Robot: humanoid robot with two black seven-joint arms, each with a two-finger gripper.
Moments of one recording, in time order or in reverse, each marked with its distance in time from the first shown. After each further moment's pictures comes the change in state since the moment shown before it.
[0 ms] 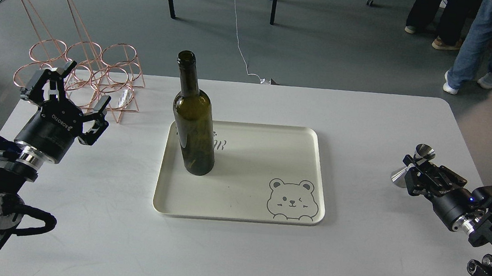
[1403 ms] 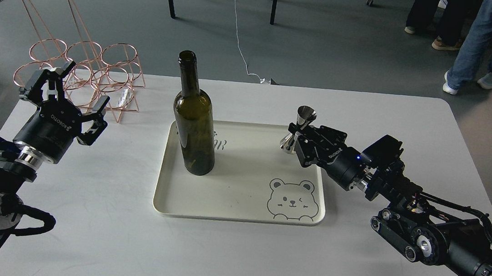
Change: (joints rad) left arm 0.002 0.004 -0.004 0.004 0.000 0.004 0.001; right arm 0.255 0.282 -0.142 0.044 -0.110 0.000 0.000
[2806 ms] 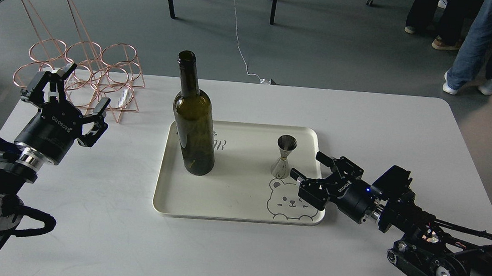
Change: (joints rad) left arm 0.000 -0.001 0.007 0.006 0.003 -0.002 0.000; right arm -0.082 -0.054 -0.143 0.087 -0.022 0.000 0.000
